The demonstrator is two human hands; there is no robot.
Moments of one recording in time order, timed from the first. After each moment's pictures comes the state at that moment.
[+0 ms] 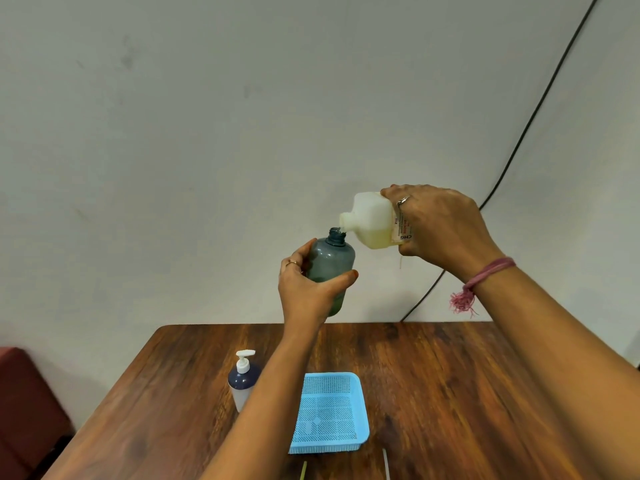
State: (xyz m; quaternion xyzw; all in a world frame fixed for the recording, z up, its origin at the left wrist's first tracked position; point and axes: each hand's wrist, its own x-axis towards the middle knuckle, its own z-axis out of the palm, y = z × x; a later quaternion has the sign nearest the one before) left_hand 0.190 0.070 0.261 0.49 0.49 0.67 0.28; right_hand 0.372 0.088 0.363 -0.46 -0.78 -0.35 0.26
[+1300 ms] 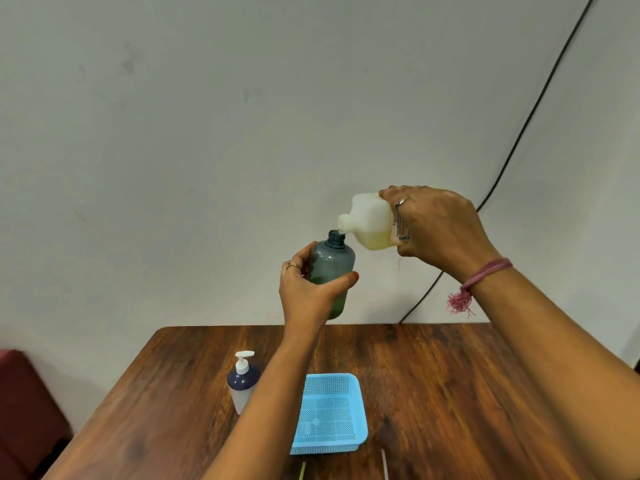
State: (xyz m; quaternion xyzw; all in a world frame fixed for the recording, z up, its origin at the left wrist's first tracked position) left_hand 0.191 0.070 0.260 0.49 0.48 0.67 0.29; right_hand 0.370 0.086 0.365 -0.46 -0.78 -0.35 0.24
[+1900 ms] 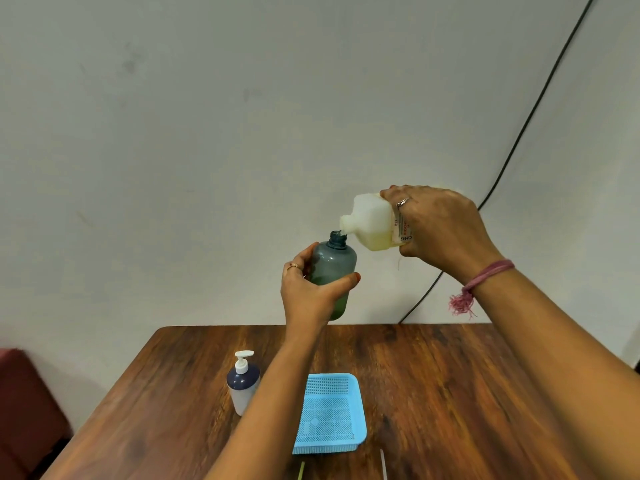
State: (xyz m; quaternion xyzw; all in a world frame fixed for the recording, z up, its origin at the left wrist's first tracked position) left_hand 0.192 0.068 0.261 0.48 0.49 0.67 0.30; right_hand 0.371 0.087 0.366 -0.45 -0.77 -0.36 0.27
